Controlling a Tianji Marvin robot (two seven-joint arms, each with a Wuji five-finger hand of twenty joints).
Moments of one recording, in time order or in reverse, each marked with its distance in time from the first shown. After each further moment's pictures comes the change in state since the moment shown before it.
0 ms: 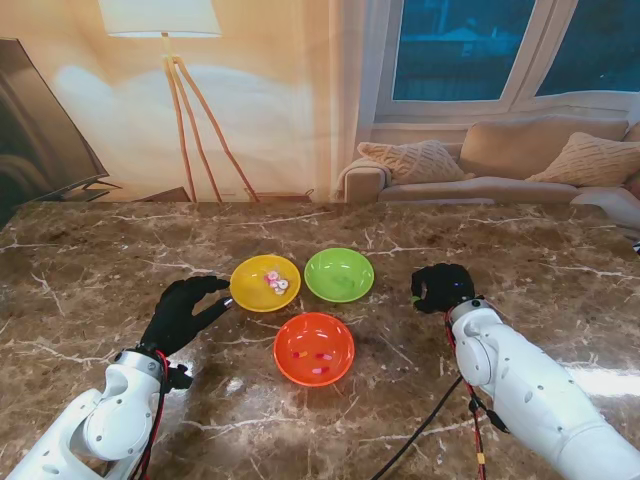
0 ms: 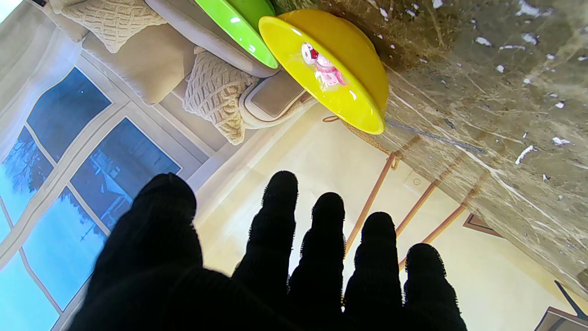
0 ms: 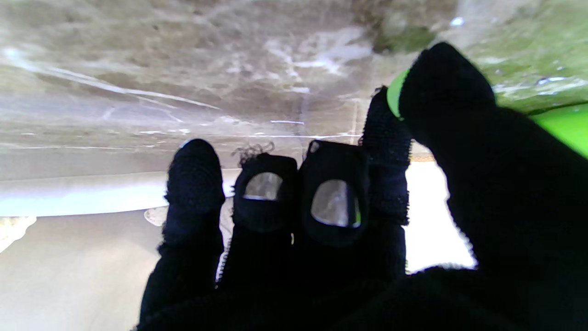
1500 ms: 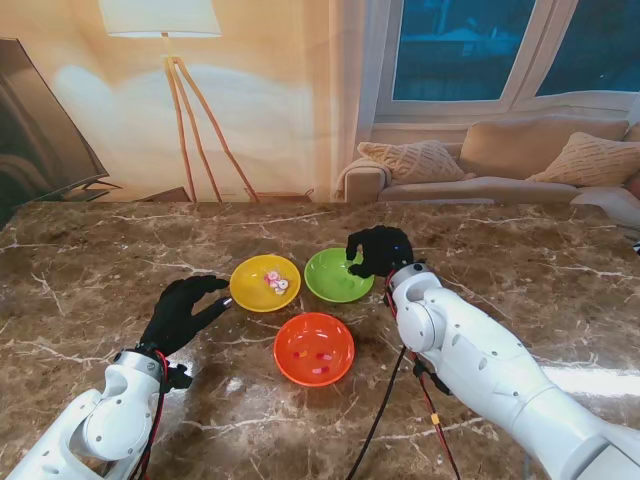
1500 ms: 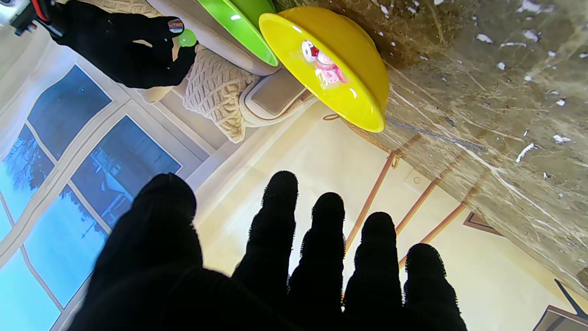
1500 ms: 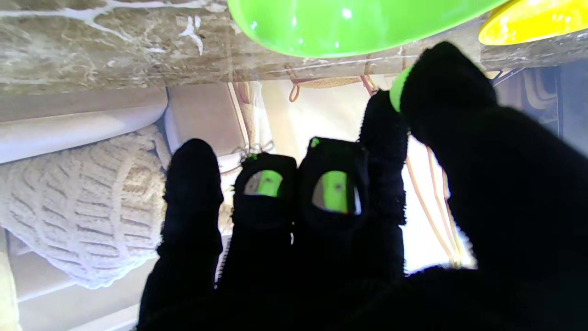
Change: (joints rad) left arm 0.000 0.000 -0.001 0.002 -0.002 -0.004 0.006; right arm 0.133 -0.092 -0.168 -0.117 0.154 0.044 0.023; left_hand 0.000 0.000 0.000 0.000 0.000 0.000 0.000 0.000 0.000 0.000 0.000 0.000 0.000 0.000 0.000 0.000 0.000 0.000 -0.001 0.000; right_hand -0.001 -0.002 -0.011 0.000 -0.023 0.025 -0.031 -0.138 -0.007 0.002 -0.052 -0.011 -0.001 0.000 -0.014 0.000 -0.003 0.011 -0.001 0.000
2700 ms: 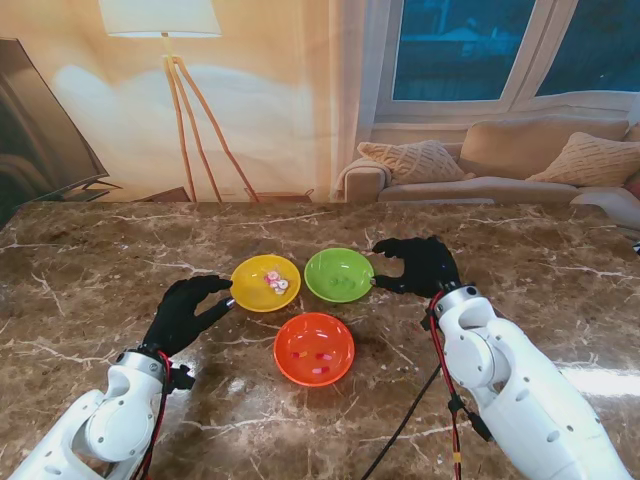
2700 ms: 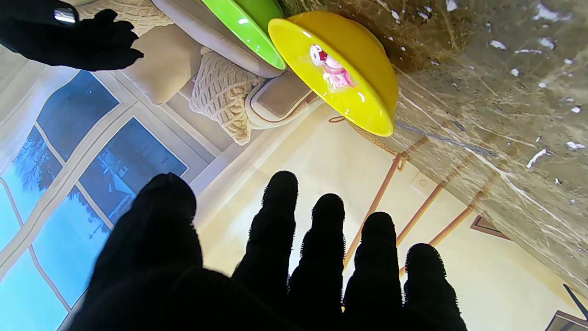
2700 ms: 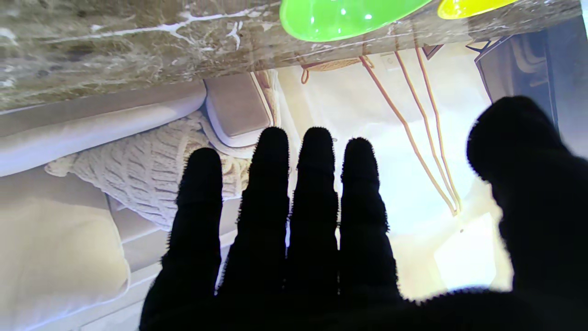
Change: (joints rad) left arm 0.000 0.000 0.012 -0.004 0.001 -0.006 0.004; right arm -0.421 0.083 0.451 -0.481 -0.128 -0.070 0.209; left_hand 0.000 0.000 0.000 0.000 0.000 0.000 0.000 0.000 0.000 0.000 -0.012 -0.020 0.000 0.000 0.000 0.000 0.000 0.000 -0.006 0.021; right_hand -0.259 0.279 -0.195 0.135 -0.271 0.140 -0.569 0.274 -0.518 0.057 -0.815 -0.971 -0.273 0.001 -1.045 -0.670 -0.181 -0.033 -0.462 -0.246
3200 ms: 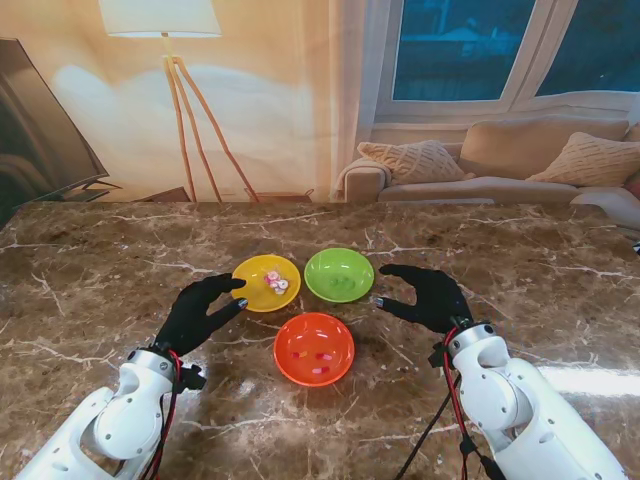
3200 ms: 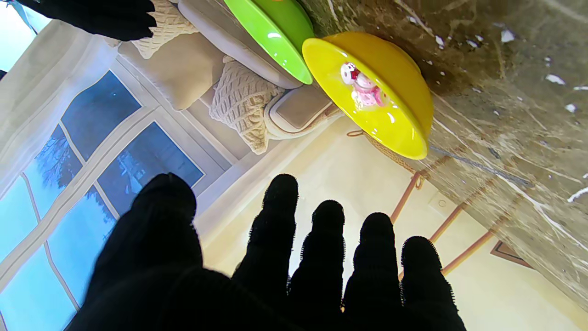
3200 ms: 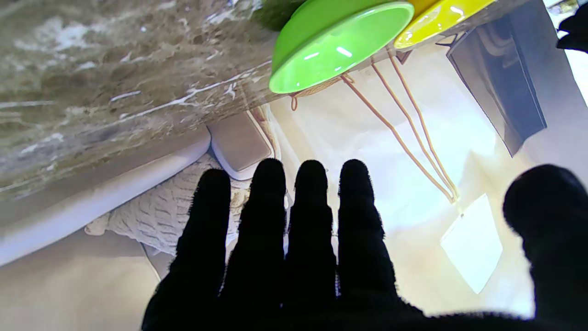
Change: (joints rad) left arm -0.017 0.000 0.040 -0.008 -0.046 -0.007 -0.026; right arm -0.171 0.003 0.083 -0.052 0.124 -0.098 -0.015; left_hand 0.000 0.000 0.000 0.000 -0.015 0.003 -0.023 0.000 -0.045 0.000 -0.012 -0.078 -0.001 -0.011 0.000 -0.014 0.011 -0.026 0.112 -0.060; right_hand -0.261 0.271 -0.128 0.120 -0.124 0.037 -0.122 -0.025 -0.204 0.025 -0.139 -0.225 -0.136 -0.002 -0.231 -0.228 -0.082 -0.089 -0.218 -0.233
